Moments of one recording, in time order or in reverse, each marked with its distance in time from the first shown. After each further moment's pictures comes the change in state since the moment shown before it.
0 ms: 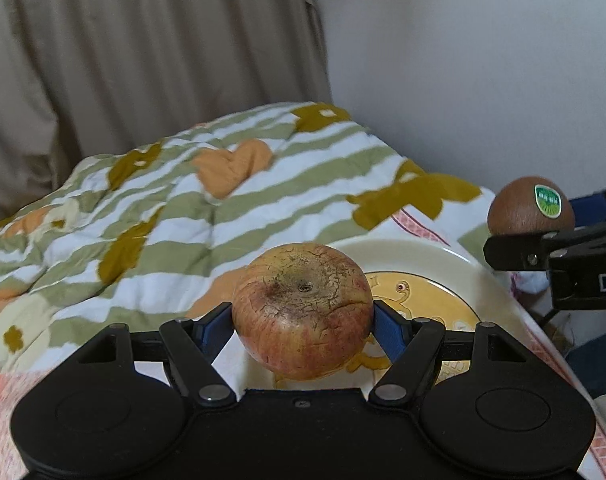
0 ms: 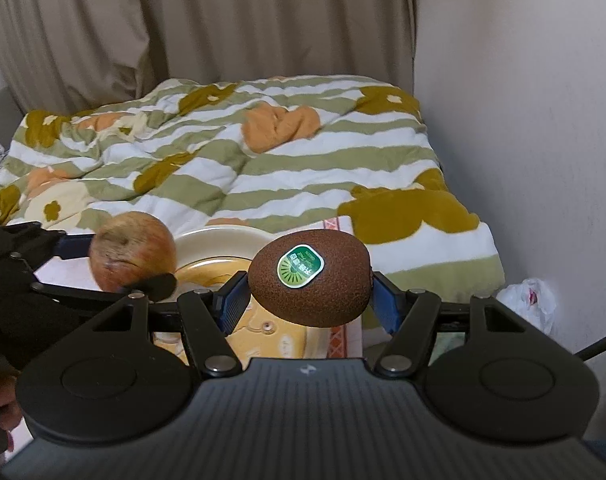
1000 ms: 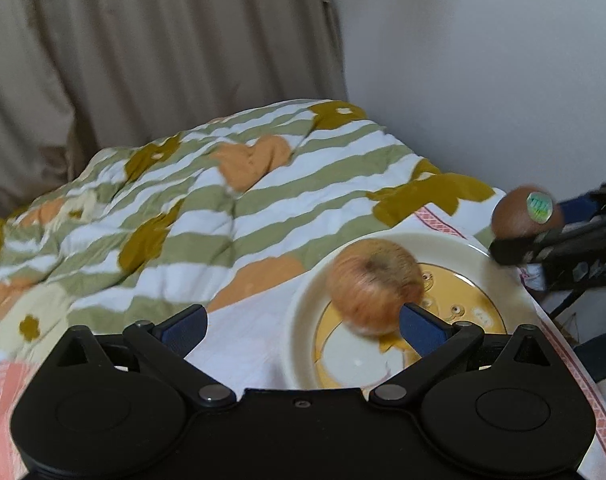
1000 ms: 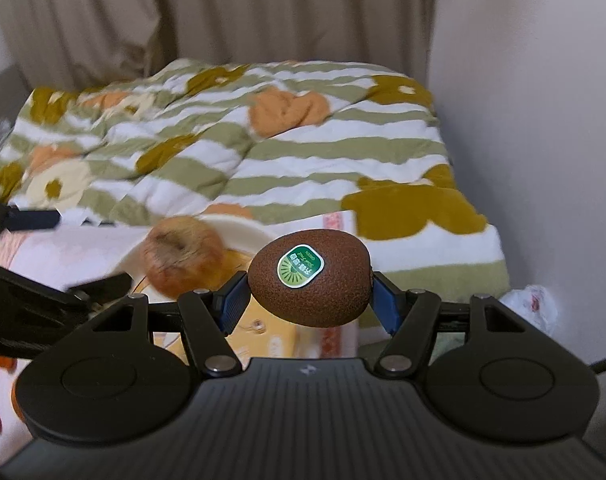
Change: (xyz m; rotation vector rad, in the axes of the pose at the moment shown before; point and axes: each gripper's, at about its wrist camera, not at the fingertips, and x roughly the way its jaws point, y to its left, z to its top) left arm -0.029 0.031 -0.003 -0.049 0.014 0.042; right arm 0.016 0.007 0.008 -0.083 0.053 0.033
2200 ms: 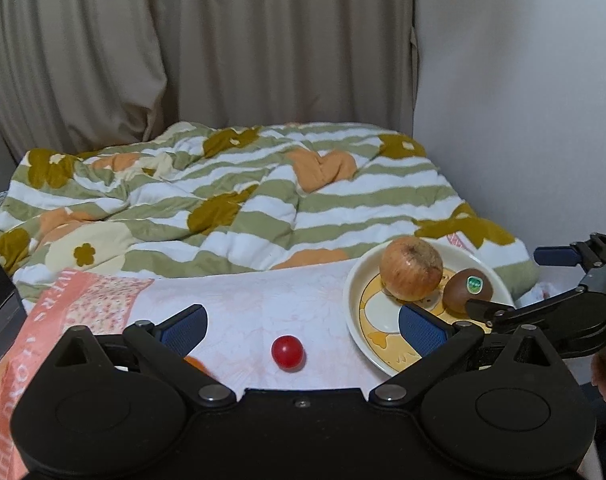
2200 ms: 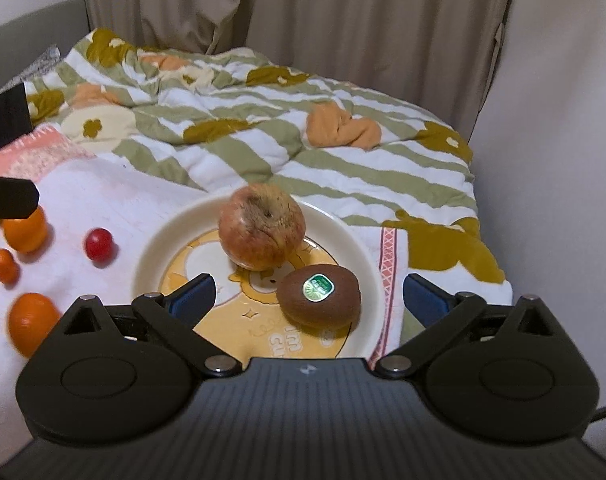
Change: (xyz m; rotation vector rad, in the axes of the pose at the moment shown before) left arm -0.112 0.029 -0.045 -0.251 -0.060 0.107; right arm -0.029 0.058 -0.034 -0.260 -0.089 0.008
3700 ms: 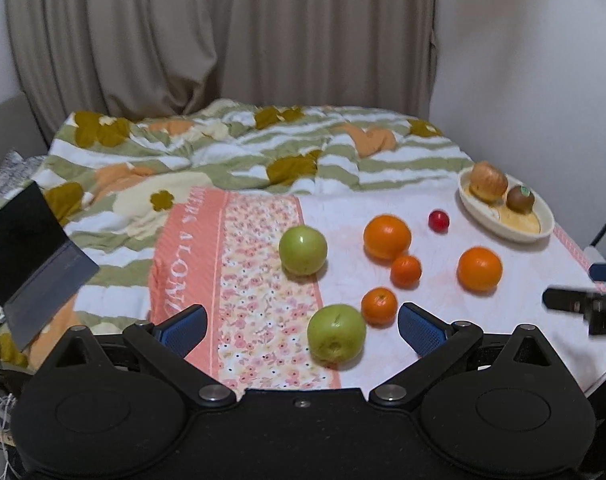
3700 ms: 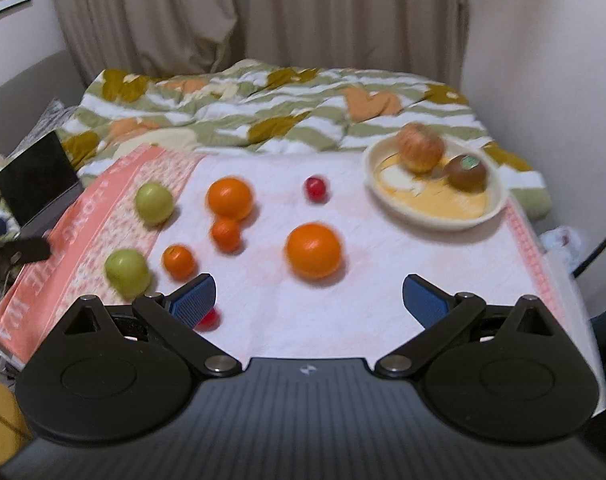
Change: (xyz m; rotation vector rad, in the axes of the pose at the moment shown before) left arm -0.093 0.229 -0.127 0.009 0.031 -0.067; right arm -0.132 0.236 -0.057 0.264 0.019 -0.003
